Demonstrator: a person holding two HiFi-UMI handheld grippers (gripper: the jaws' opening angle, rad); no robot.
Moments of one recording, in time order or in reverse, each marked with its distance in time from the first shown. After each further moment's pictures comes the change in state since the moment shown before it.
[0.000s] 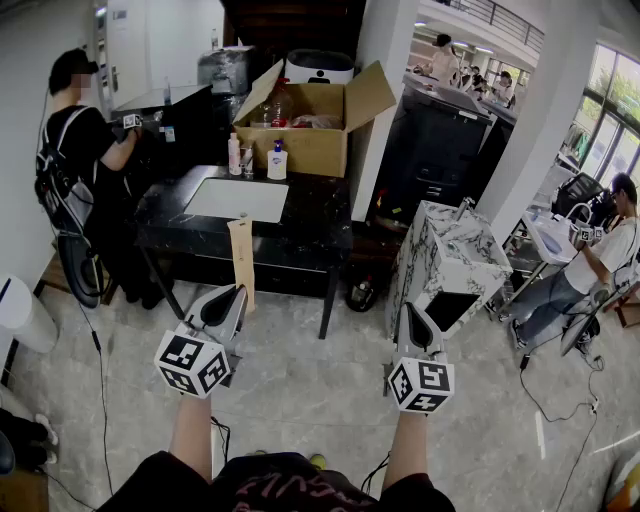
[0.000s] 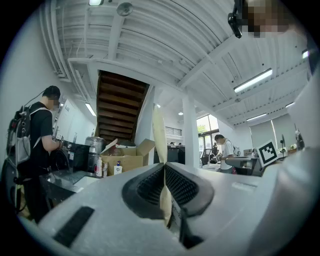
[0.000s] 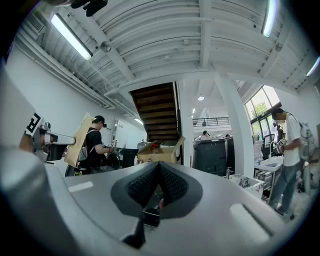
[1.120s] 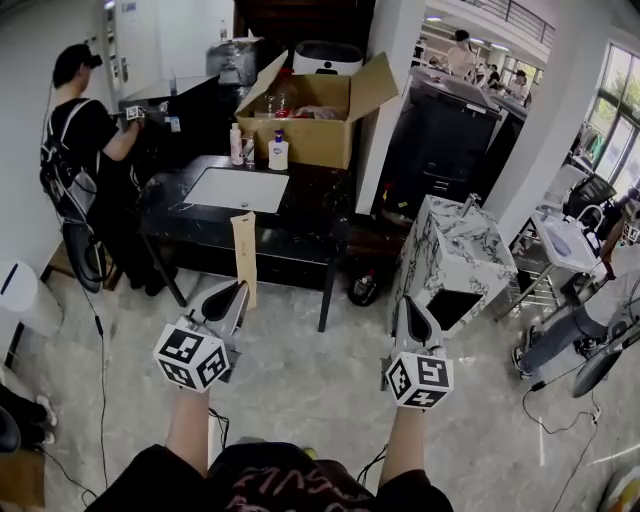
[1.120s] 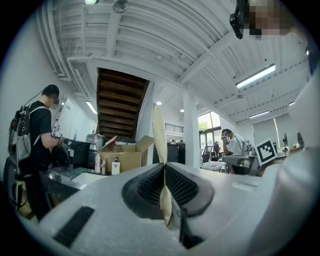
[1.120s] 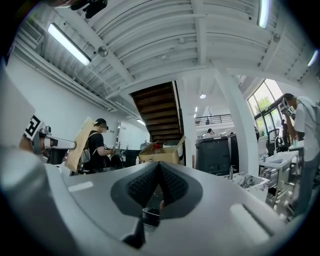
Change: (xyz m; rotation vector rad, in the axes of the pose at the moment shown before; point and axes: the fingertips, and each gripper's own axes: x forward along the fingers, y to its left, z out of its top) left arm 0.025 -0.041 -0.016 0.001 0.029 0.026; right arm 0.006 -0.042 -0.007 0.040 -0.014 0.054
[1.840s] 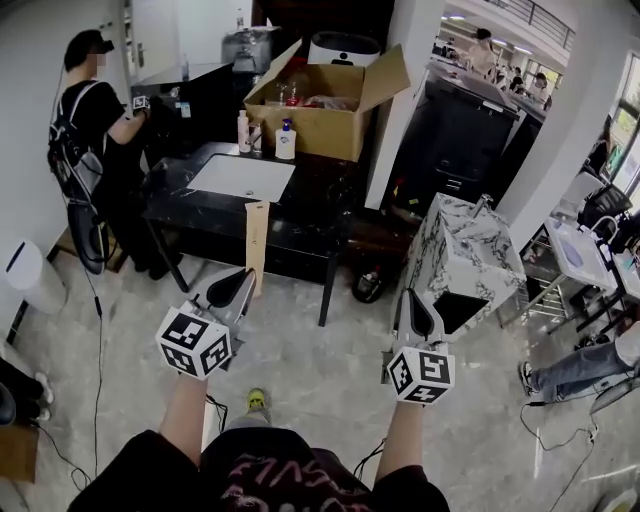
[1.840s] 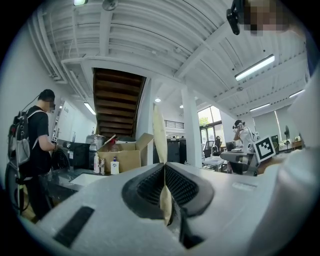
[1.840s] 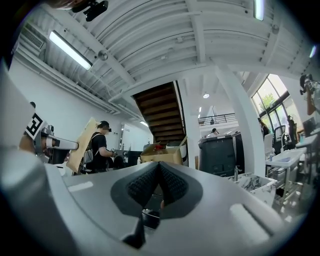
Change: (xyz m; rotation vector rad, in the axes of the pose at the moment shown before) left arm 0.043 -0.027 -0.018 0.050 0.035 0.024; right arm 0.024 -0.043 -0.017 0.005 -0.019 0.065
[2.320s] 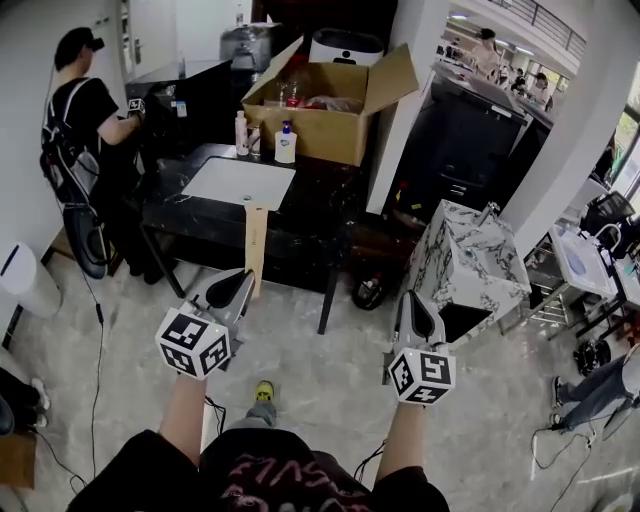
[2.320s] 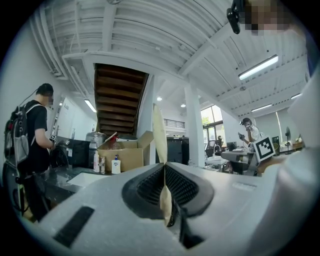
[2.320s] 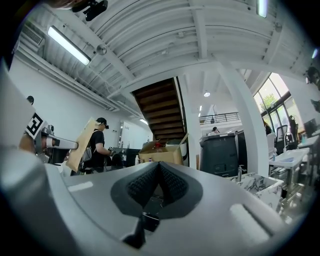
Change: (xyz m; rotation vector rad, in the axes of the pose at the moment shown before) left arm 0.045 0.047 -0.014 -0.016 0.013 0.002; right arm 0.061 -0.007 -0.017 -0.013 0.021 0.000
